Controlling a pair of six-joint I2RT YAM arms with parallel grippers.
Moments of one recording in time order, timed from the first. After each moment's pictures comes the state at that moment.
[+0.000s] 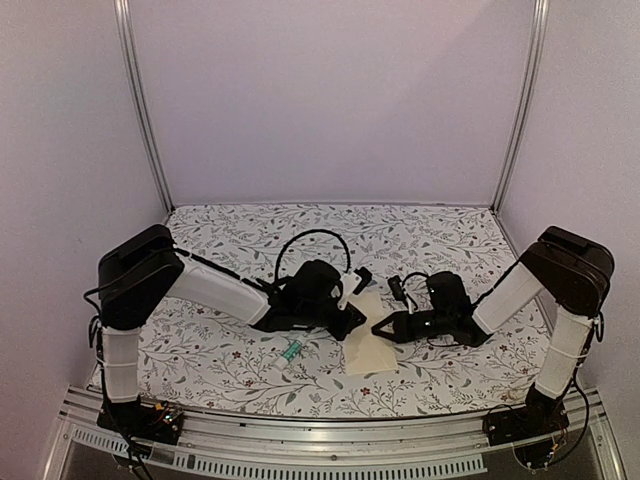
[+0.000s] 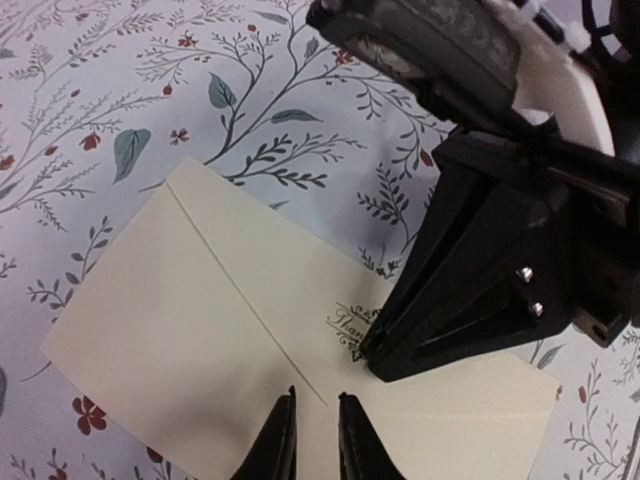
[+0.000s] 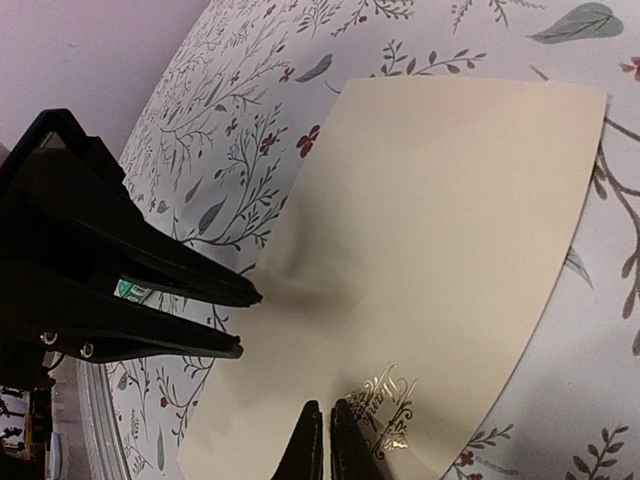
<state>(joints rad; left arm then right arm) -1.01 2.05 1.12 0.27 0.07 -0.20 0.66 1.86 0.53 0.70 -0.52 0.51</state>
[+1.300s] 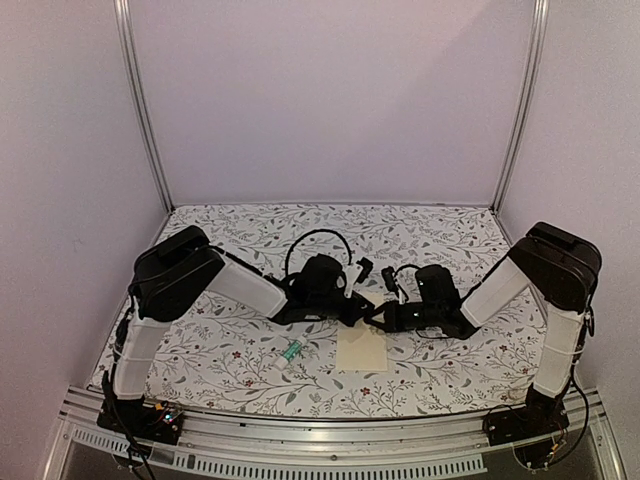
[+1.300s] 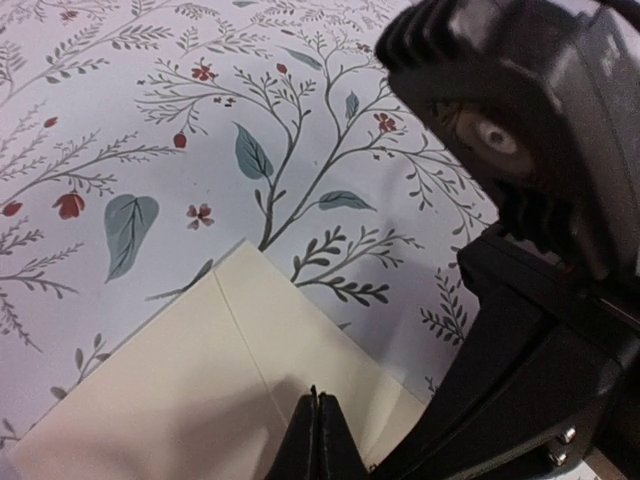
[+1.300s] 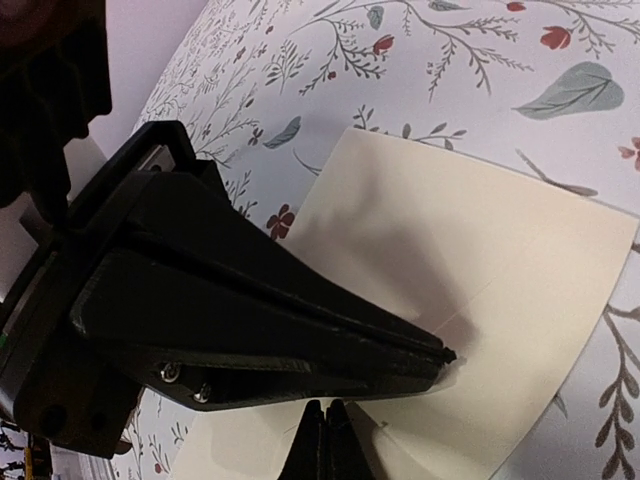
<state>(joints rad) -0.92 2.29 1.29 0.44 0.23 -0.30 0.67 1.93 0.63 0.70 -0.44 0.57</state>
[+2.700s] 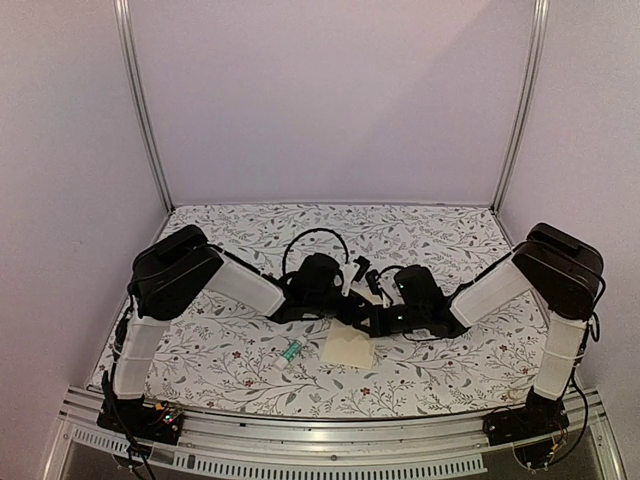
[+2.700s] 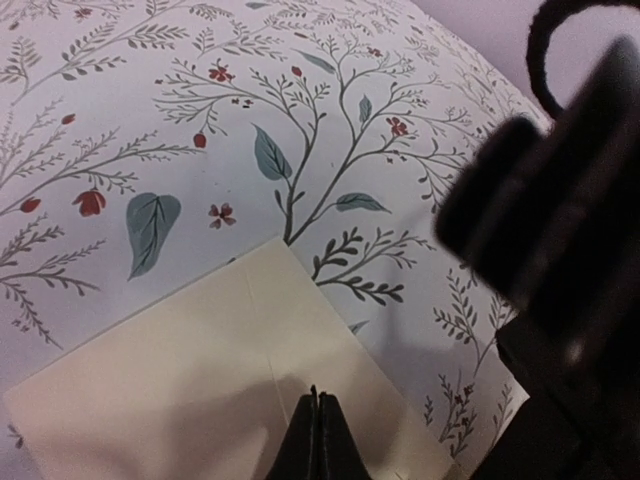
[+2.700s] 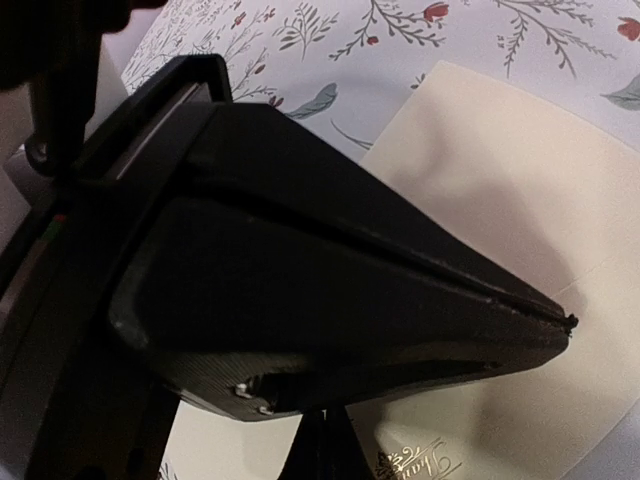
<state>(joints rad) -0.91 2.28 1.28 0.45 0.23 -0.31 0.78 1.90 0.72 0.50 -0.29 0.57</state>
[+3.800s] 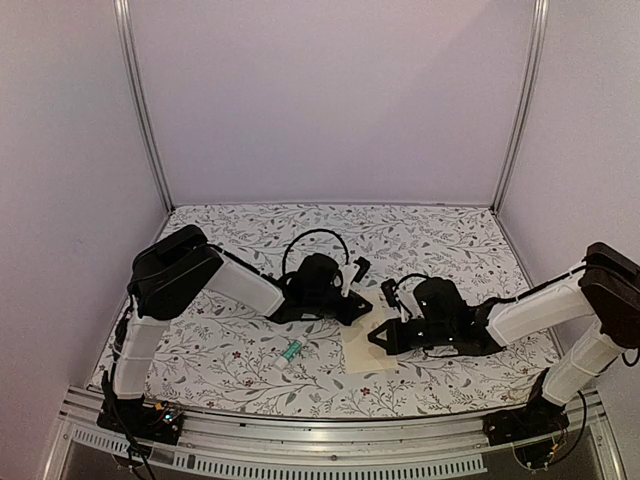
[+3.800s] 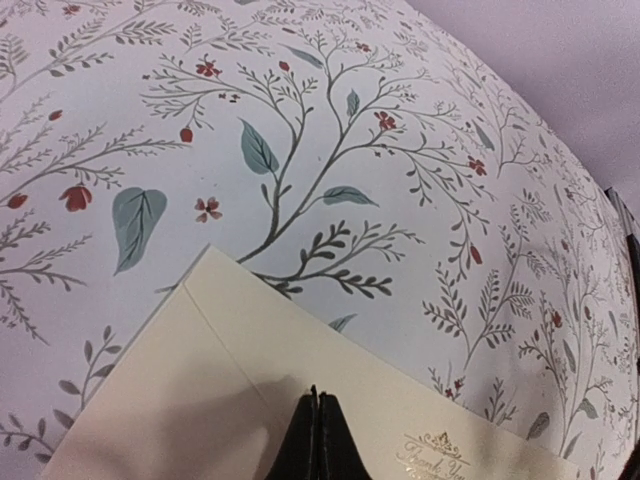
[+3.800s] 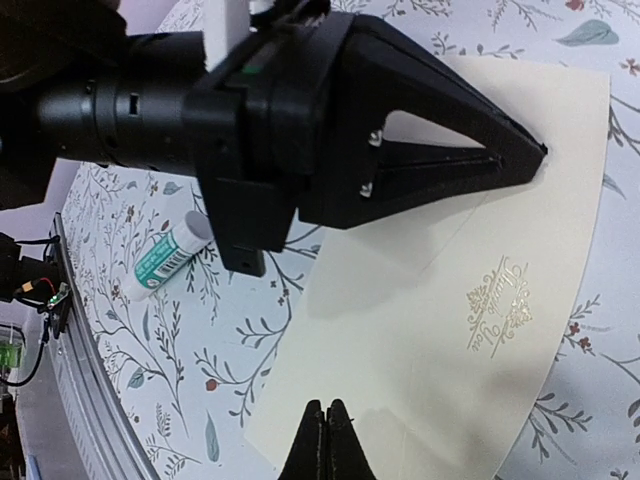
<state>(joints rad) -0.90 2.28 1.28 0.45 0.25 -0.31 0.91 1.59 0.53 0.38 -0.18 0.62</state>
